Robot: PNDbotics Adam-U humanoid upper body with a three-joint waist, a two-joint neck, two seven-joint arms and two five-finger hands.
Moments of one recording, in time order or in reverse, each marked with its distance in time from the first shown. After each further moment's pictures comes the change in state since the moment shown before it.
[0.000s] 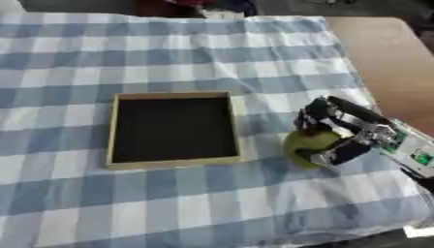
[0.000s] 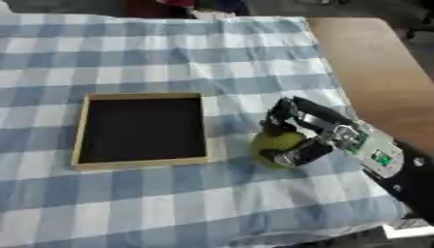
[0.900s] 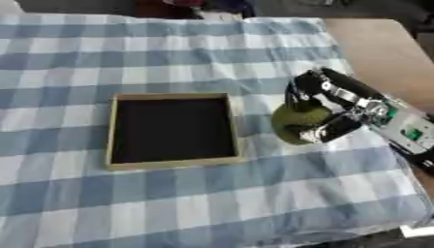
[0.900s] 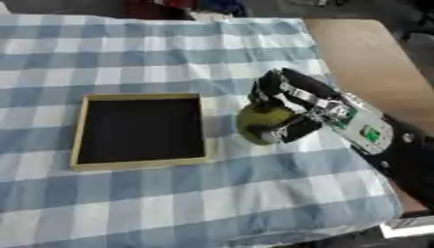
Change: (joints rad) left arm 0.002 0.000 0.000 0.000 0.000 0.002 0.002; right arm -0.163 0.051 0.000 -0.021 0.070 -0.049 -0.044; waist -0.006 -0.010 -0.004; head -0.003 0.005
